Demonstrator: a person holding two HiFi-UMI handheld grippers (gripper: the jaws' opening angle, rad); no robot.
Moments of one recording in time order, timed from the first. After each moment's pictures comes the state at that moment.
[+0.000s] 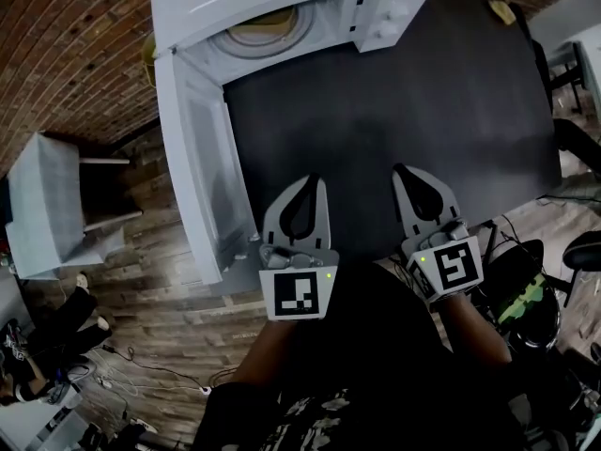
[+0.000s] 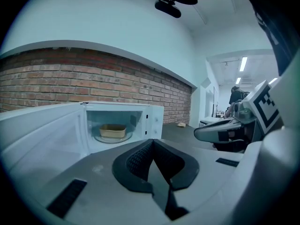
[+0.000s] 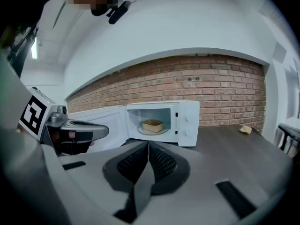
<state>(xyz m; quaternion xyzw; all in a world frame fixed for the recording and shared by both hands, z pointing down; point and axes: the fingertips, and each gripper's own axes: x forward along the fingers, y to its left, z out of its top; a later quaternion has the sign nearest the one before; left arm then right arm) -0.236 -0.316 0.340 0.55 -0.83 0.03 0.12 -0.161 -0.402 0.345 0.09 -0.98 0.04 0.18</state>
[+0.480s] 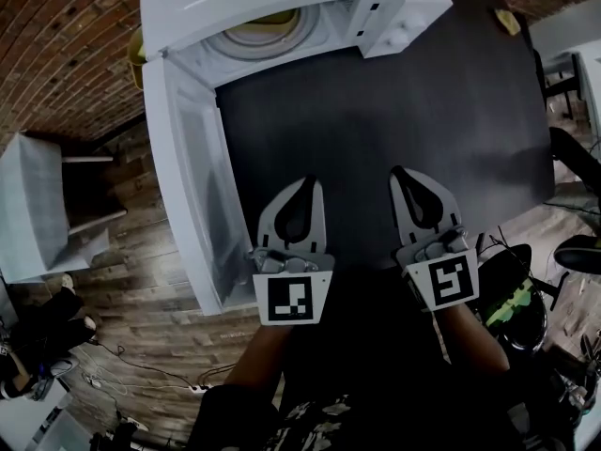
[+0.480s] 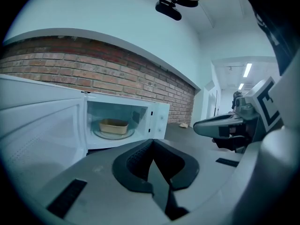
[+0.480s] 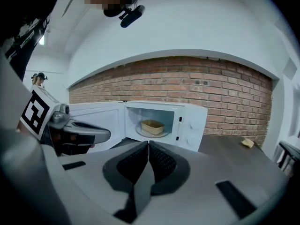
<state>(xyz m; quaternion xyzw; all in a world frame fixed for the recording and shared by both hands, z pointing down) -0.267 -0.329 0.363 0.54 -0.83 0.00 0.16 -0.203 -0.413 0.338 0.09 -0.98 -0.02 0.18</state>
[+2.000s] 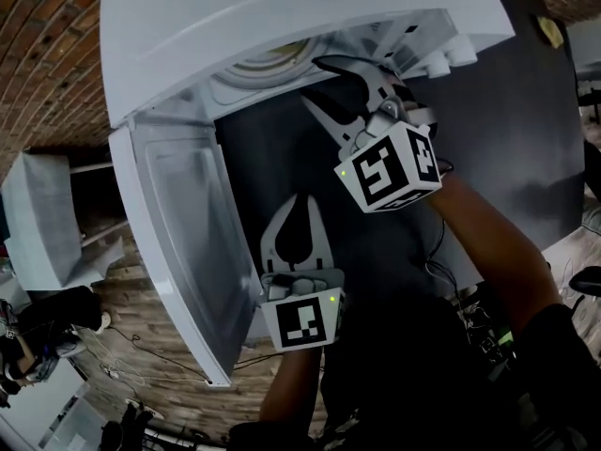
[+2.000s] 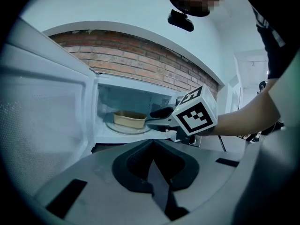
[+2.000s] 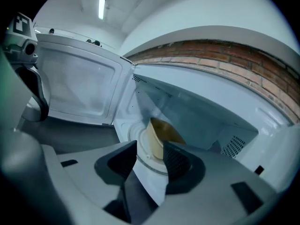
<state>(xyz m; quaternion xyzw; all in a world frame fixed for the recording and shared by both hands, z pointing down) -0.338 -0.362 0.415 0.43 -0.88 -0.01 0.20 -0.439 -0.462 0.427 -0.13 -0.93 -0.27 0.21</state>
